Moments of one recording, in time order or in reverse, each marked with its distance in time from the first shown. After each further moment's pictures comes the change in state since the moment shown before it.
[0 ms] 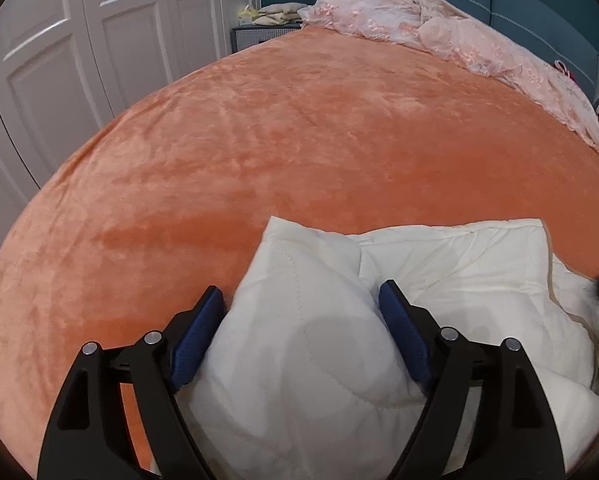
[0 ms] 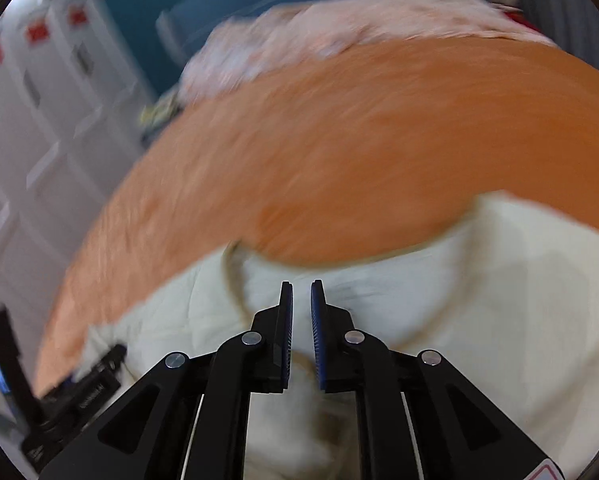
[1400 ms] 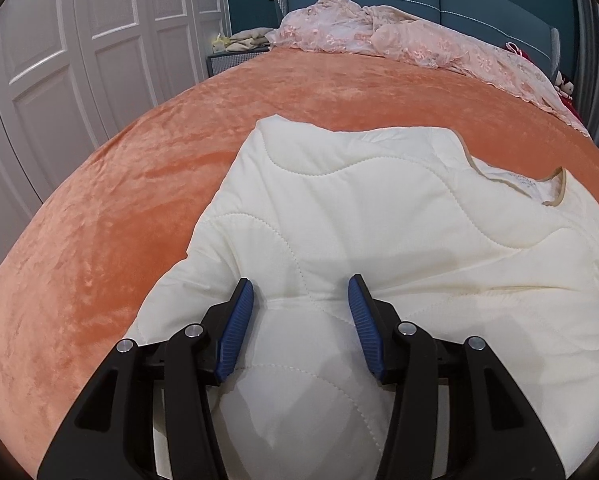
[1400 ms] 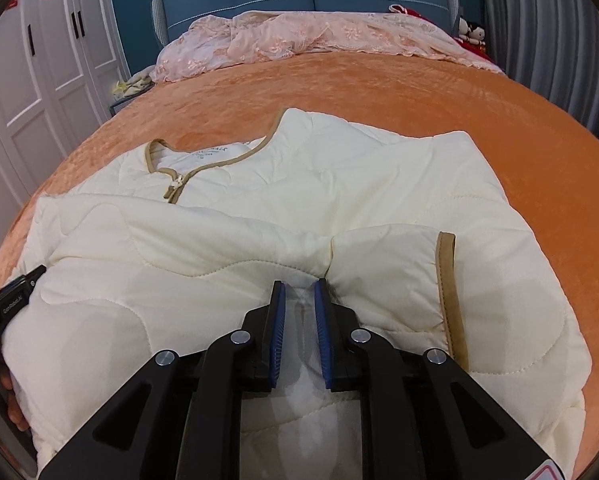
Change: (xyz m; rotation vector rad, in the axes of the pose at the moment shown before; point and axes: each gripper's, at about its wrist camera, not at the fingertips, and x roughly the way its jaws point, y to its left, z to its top) left arm -0.083 0.000 -0.100 0.108 -0.089 -0.066; right arm -0.111 -0.072 -0.108 -0.169 0.006 -0.207
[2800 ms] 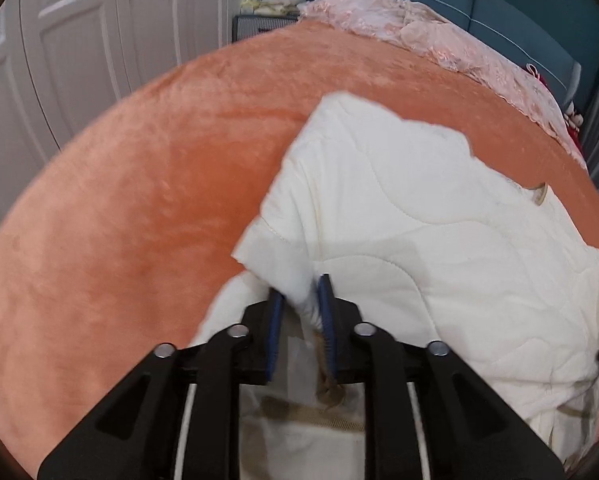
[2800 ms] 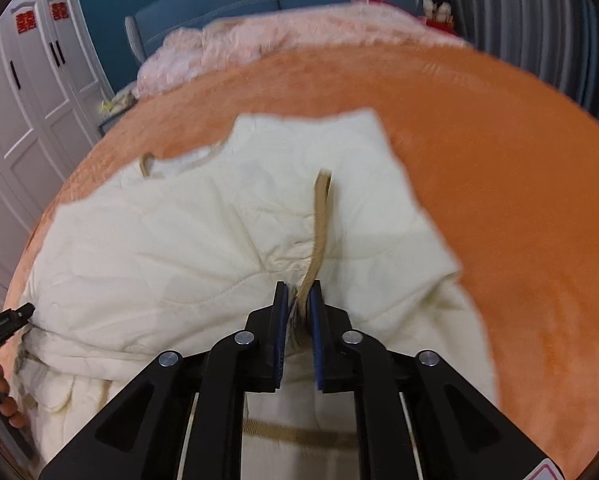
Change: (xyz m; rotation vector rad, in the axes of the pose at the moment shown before) left arm -0.063 0.060 -0.021 -0.136 0.107 -0.038; right arm -0.085 -0.054 -0.029 0.098 -0.005 -0.016
